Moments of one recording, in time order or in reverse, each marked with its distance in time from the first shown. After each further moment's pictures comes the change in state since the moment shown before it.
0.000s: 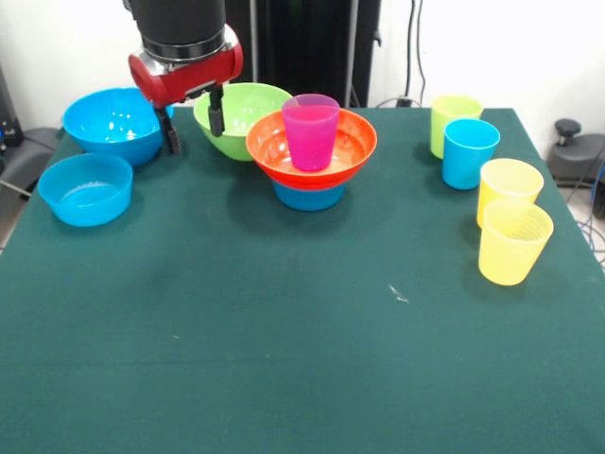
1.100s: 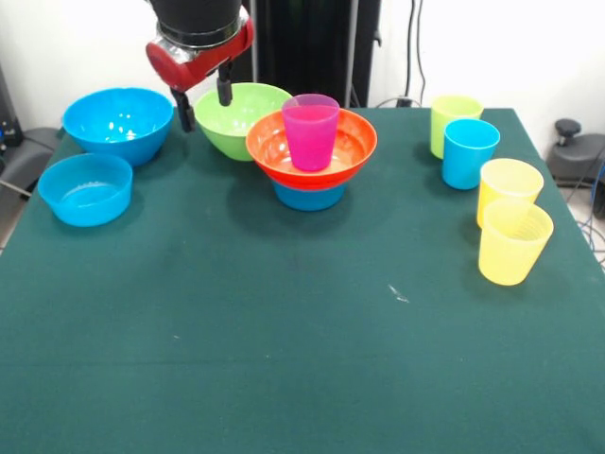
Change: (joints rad) arm -0.008 0.001 0.070 0.001 -0.032 0.207 -0.147
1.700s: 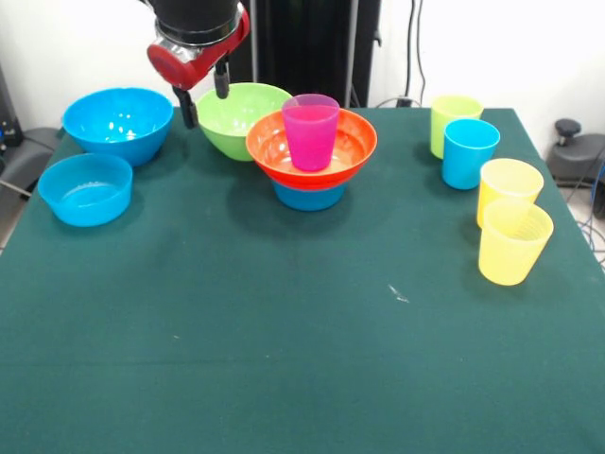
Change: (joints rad) arm -0.026 0.009 0.022 0.005 -0.002 0.043 -0.116
